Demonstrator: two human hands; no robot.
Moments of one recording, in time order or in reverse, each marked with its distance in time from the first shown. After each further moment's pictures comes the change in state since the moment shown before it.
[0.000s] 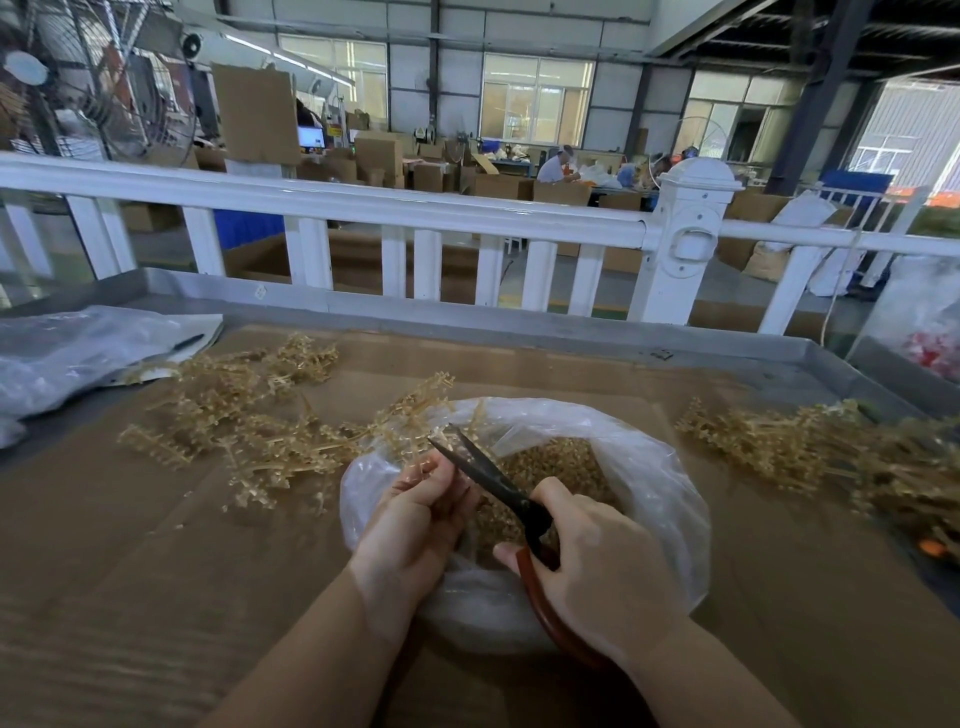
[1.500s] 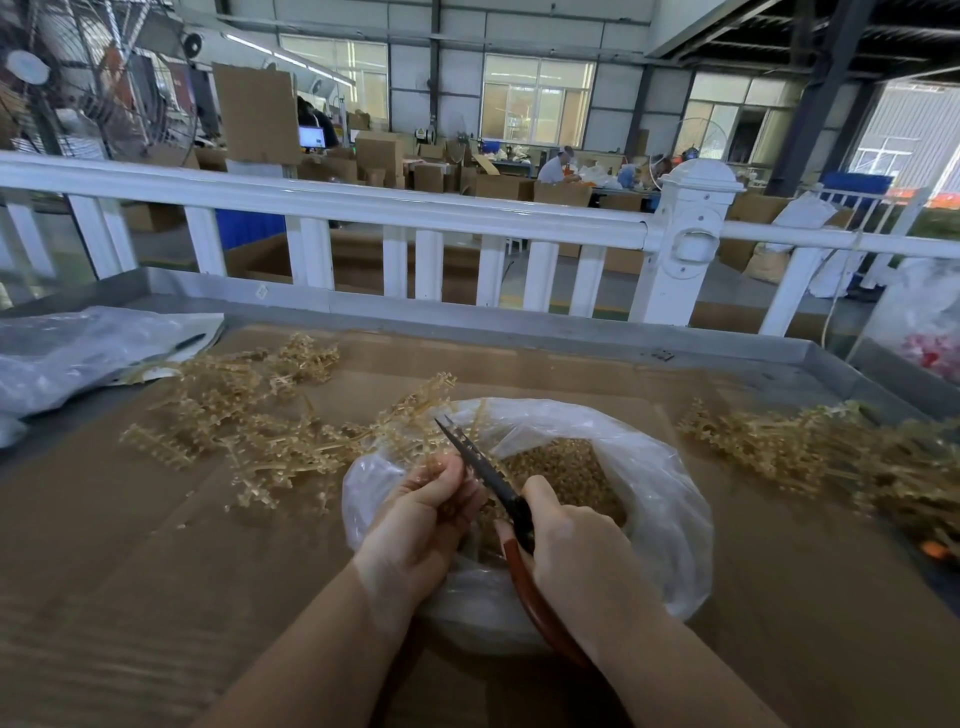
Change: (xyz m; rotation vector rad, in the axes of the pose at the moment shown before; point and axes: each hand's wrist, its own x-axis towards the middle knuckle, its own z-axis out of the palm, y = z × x) left_hand -0.002 0.002 0.006 0.068 0.011 -0.080; right_hand 0.012 -0.014 0.008 -0.018 -0.037 -0.014
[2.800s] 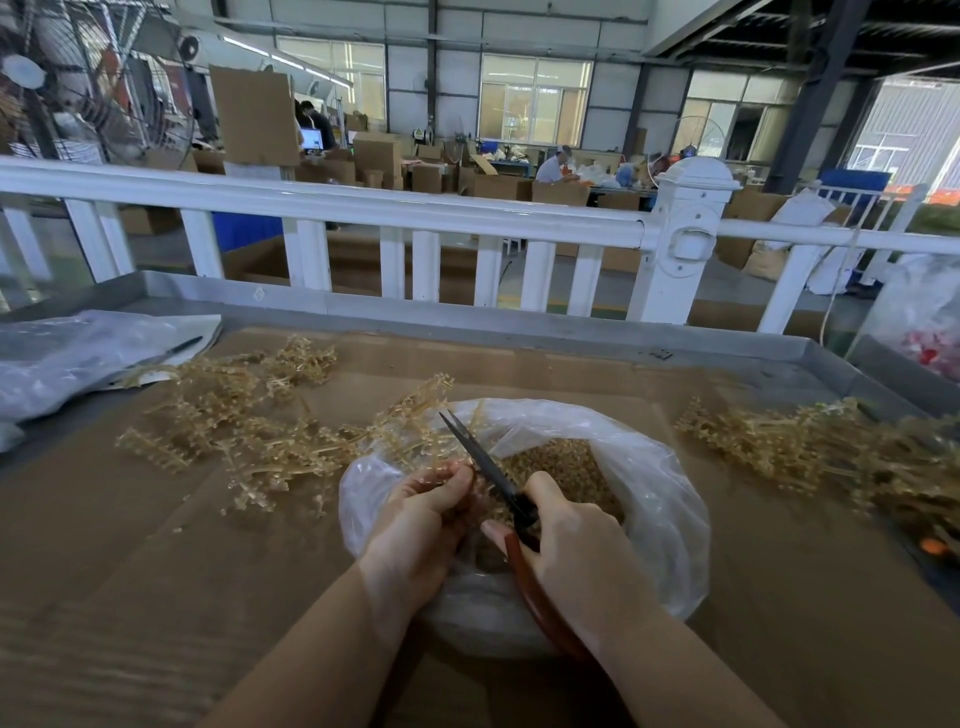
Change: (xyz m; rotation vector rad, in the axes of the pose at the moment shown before) left_hand 0.002 -0.003 -0.003 0.097 -0.071 0.057; right_hand 0.000 0.004 -0.002 0.173 0.047 0.046
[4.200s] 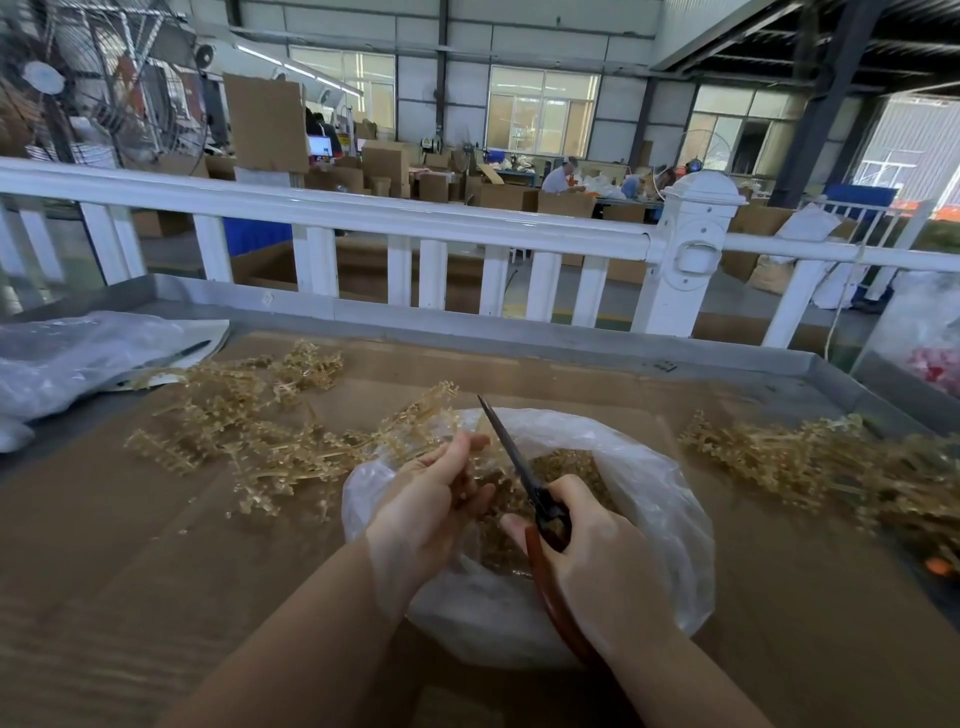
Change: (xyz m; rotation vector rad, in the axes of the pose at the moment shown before) left_hand 0.003 0.016 0.019 0.091 0.012 0.079; right_hand -0.003 0.004 -0.001 0.126 0.171 0.081
